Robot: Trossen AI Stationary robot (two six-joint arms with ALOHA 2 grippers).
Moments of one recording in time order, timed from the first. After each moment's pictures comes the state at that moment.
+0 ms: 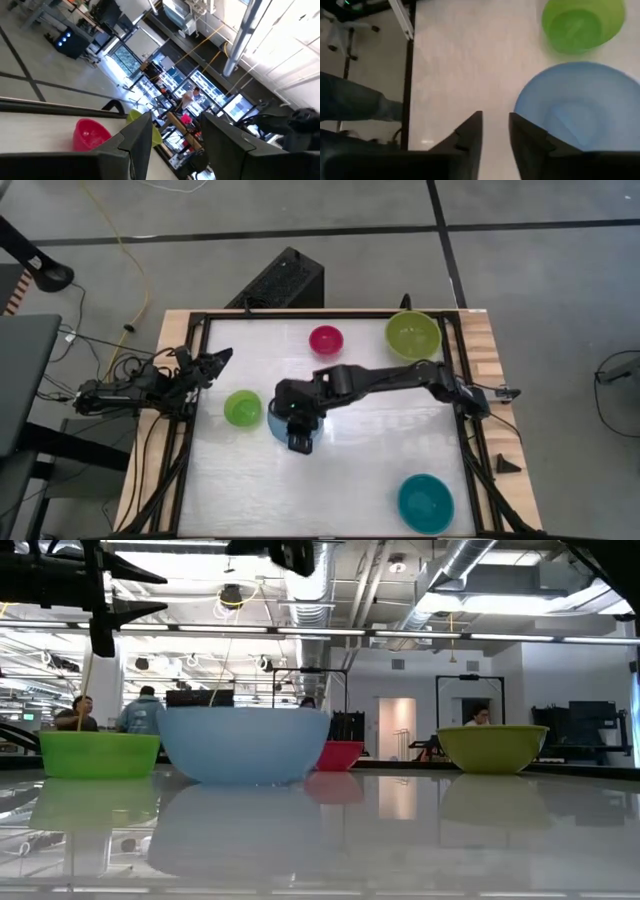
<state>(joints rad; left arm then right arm) -0.04 0.01 0.12 0.27 -0.61 -0.61 0.15 2.19 2.34 -1.03 -0.18 0.33</state>
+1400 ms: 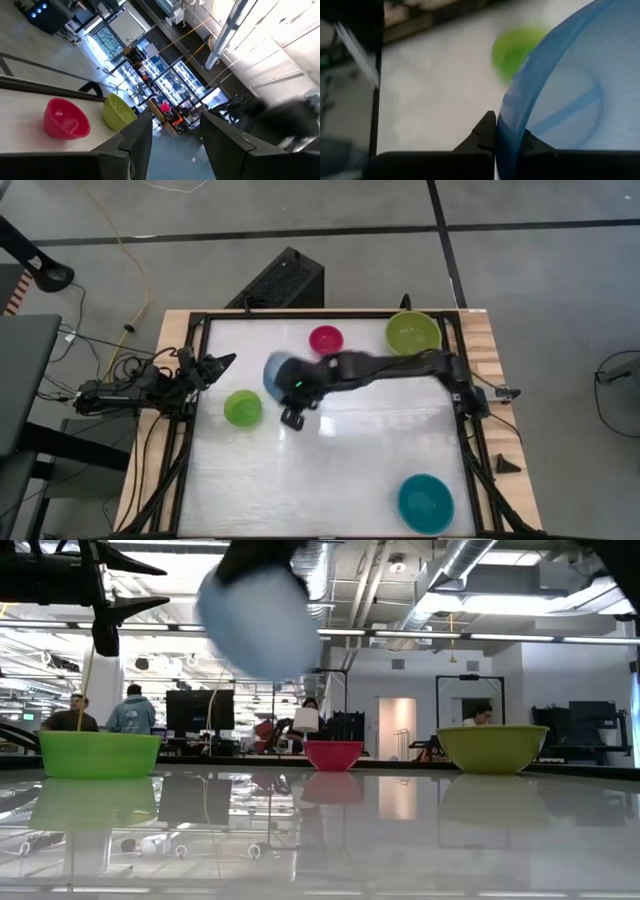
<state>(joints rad) -0.04 0.01 0.12 0.26 -0.51 -0.74 0.07 2.07 2.13 -0.79 -0.03 0.36</state>
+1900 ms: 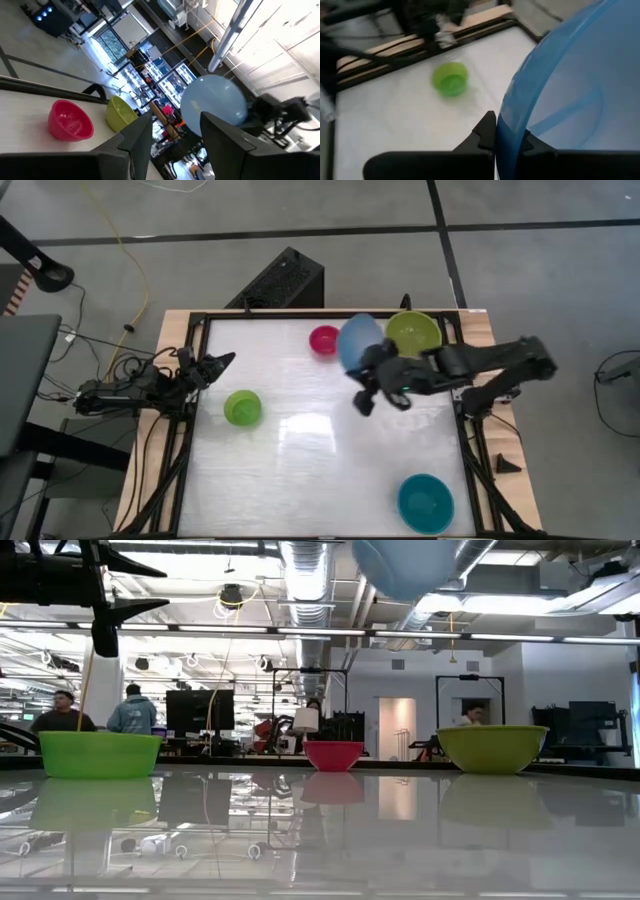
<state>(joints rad) -0.04 0.01 0.12 0.26 -0.54 -0.74 0.25 1.39 1.60 -0.83 0.54 0.51</state>
